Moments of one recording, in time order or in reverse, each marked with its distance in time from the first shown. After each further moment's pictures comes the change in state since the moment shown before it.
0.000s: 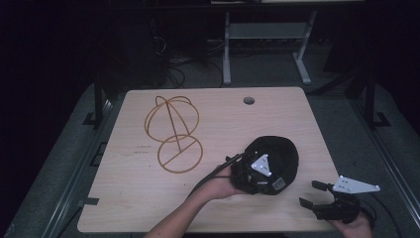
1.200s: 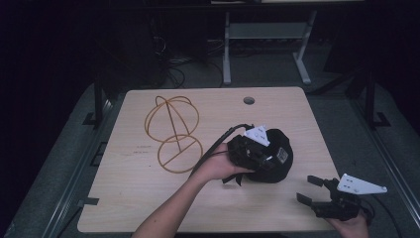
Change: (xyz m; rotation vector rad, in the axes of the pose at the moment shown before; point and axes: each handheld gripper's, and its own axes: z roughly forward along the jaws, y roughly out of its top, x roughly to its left) left arm 0.026 0.041 -0.063 -0.174 -0.040 -0.087; right arm 0.015 0.018 -0.007 -0.160 0.068 -0.029
